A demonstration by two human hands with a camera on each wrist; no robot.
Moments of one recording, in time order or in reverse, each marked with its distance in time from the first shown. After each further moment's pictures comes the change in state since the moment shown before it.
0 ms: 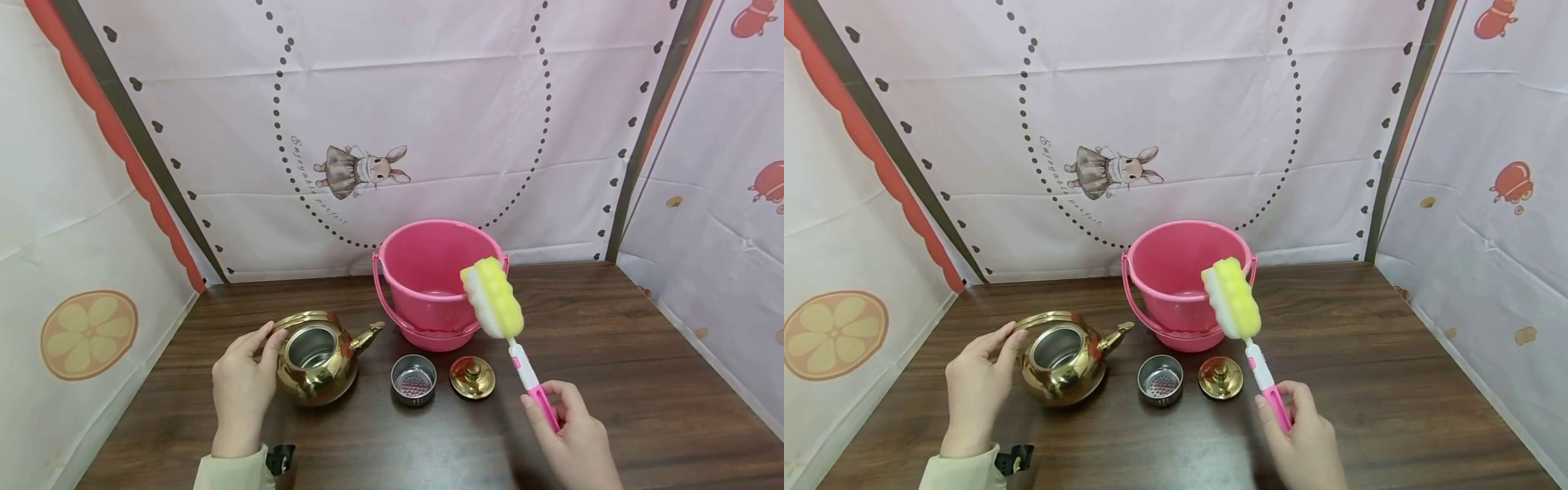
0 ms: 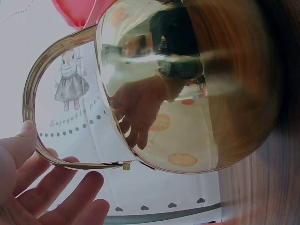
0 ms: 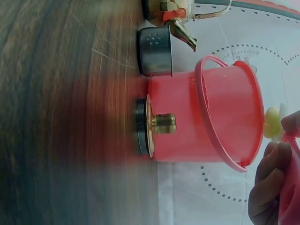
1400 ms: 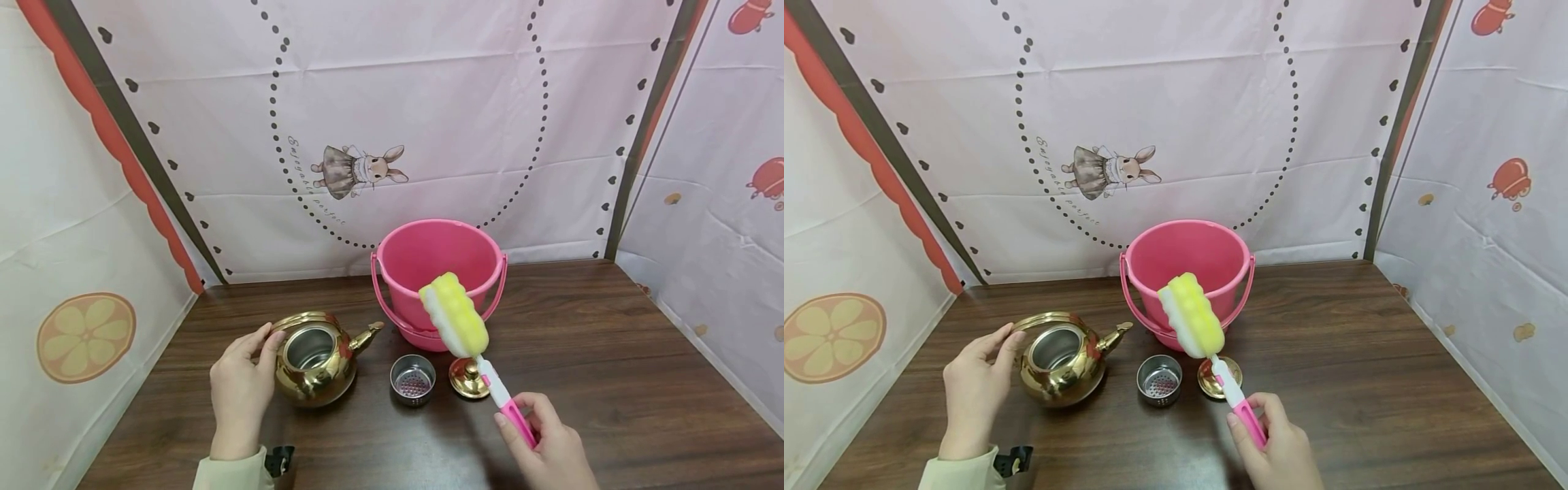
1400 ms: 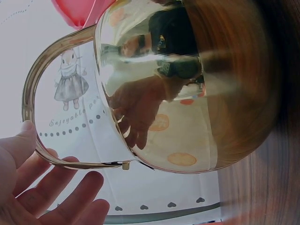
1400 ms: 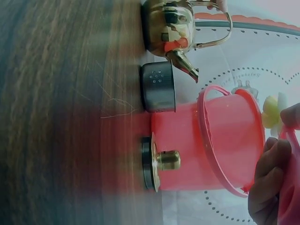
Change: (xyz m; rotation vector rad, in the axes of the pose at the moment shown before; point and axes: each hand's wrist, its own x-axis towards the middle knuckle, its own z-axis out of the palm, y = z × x) left_hand 0.000 0.000 0.001 0.017 -0.022 -0.025; right_hand -0.015 -0.014 0.014 0.059 -0.039 -0.078
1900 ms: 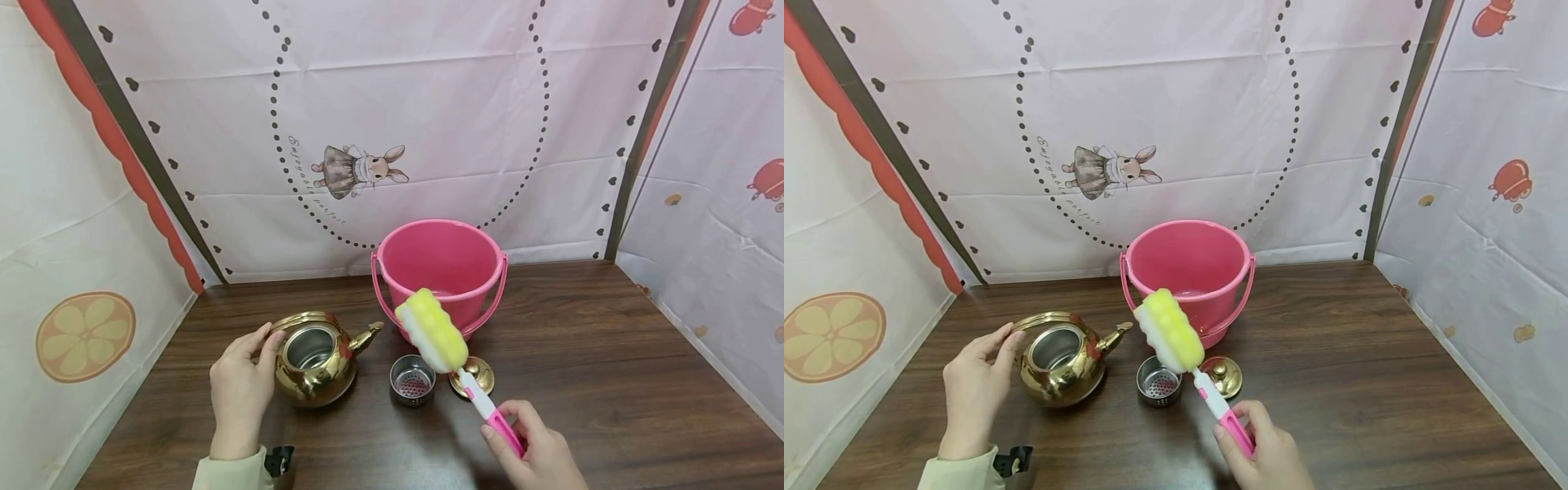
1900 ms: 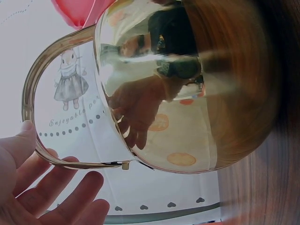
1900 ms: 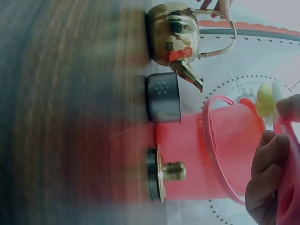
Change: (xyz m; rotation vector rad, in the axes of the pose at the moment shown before) left_hand 0.000 0.001 -0.001 -0.006 0.007 0.008; right_hand -0.005 0.000 0.007 0.057 -0.077 -0.064
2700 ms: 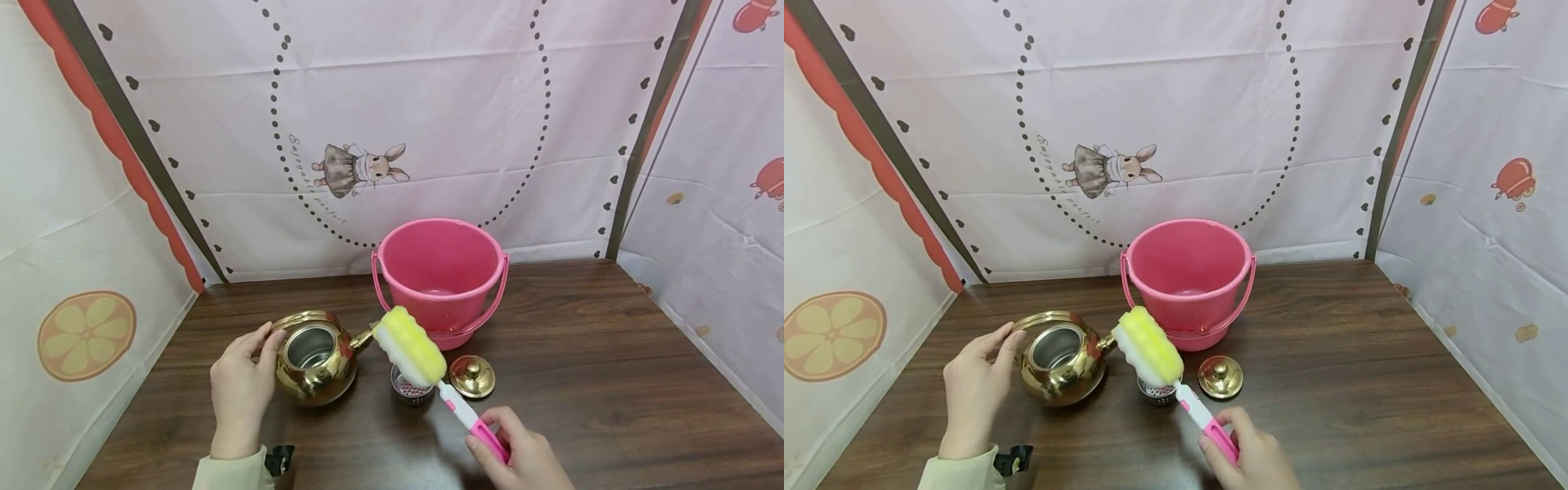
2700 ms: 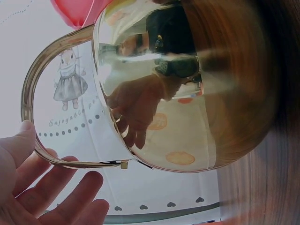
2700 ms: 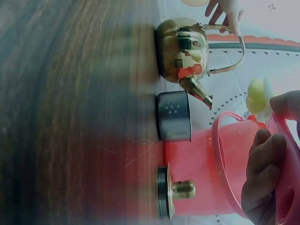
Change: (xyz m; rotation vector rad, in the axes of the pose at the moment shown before) left_hand 0.000 -0.002 0.001 0.011 0.006 -0.004; right_hand -0.002 0.001 0.012 -0.004 -0.085 -0.113
